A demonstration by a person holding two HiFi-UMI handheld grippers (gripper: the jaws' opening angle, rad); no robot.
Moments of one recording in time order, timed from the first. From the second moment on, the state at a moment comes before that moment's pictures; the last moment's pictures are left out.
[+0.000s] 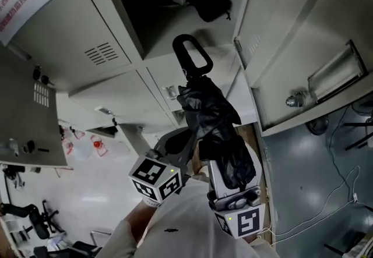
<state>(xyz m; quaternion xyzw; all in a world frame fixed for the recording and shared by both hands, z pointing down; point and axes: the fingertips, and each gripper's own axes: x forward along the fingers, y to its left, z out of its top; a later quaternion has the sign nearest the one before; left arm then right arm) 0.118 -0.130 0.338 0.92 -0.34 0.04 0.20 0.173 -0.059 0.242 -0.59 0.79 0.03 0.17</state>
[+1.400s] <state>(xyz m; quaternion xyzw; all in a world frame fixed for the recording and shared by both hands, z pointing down) 0.075 -0.219 0.299 0.90 -0.41 -0.01 0.18 0.133 -0.185 0.204 -0.56 0.81 0.07 0.15</state>
